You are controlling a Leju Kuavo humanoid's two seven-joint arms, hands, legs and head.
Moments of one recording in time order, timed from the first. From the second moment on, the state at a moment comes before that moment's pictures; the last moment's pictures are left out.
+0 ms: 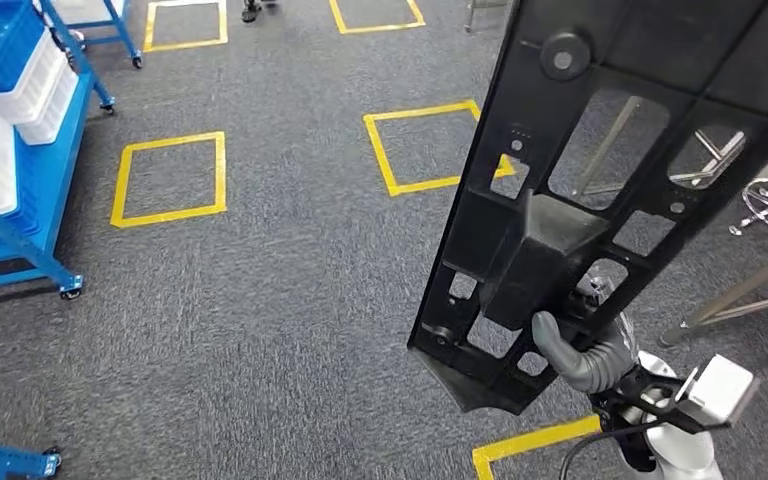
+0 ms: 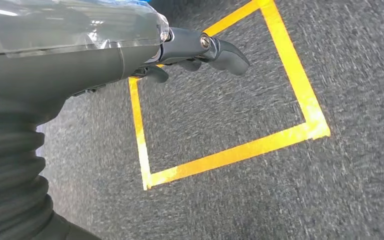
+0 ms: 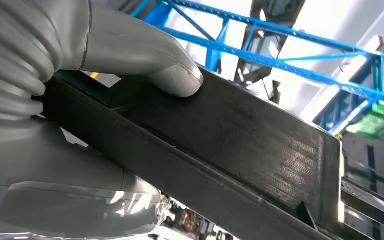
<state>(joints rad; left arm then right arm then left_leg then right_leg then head) -0.10 -0.14 1.14 -0.19 -1.31 0.20 -0.13 -0.06 -0.27 0.07 -1.90 -0.21 0.43 -0.45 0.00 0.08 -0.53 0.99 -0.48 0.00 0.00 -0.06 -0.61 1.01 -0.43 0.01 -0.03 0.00</state>
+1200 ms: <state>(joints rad) -0.10 -0.14 1.14 -0.19 -1.31 0.21 -0.10 -0.03 -0.24 0.13 -1.93 -0.22 0.42 -0.45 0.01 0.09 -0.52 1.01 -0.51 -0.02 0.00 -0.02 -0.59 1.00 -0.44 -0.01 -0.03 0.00</state>
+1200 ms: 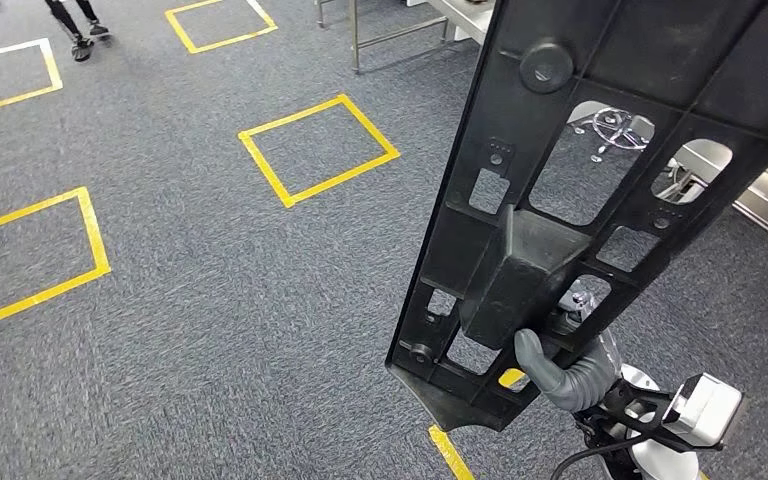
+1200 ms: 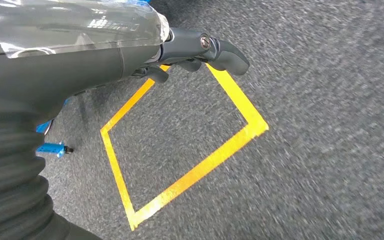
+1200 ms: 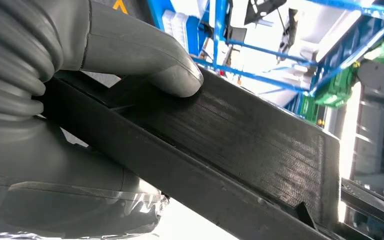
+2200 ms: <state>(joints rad) -0.09 -0.14 1.13 -0.19 -1.34 0.19 -0.09 0.02 -0.23 0.10 -1.94 -0.24 0.39 -0.44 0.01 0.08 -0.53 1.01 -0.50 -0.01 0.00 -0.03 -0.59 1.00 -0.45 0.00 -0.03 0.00</state>
